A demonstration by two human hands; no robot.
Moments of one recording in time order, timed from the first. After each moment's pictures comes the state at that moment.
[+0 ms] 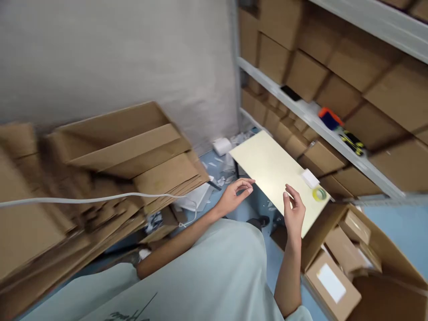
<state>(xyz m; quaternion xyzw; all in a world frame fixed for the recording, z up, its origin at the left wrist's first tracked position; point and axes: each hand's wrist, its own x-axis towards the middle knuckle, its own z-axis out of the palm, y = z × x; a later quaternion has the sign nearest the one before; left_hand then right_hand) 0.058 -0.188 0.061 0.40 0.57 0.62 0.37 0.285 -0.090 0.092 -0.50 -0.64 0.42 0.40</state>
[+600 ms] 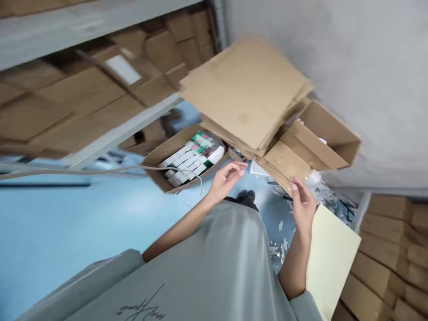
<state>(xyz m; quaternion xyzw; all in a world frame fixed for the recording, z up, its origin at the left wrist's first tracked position) 0.001 -0.523 0.066 -0.12 0.64 0.74 -0.13 -0.062 -0.255 0.115 0.01 -0.82 0.57 0.02</state>
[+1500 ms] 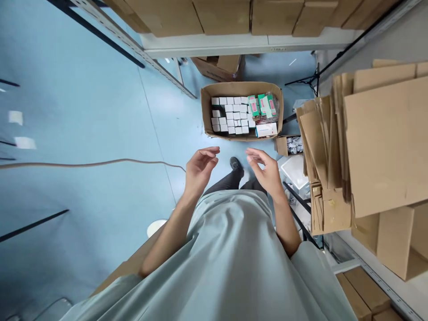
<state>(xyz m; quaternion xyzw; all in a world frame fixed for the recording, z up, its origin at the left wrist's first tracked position) 0.230 -0.731 -0.040 -0.53 0.49 0.60 -0.33 0.004 -0.667 0.003 0.38 -0.68 0.42 -0.46</state>
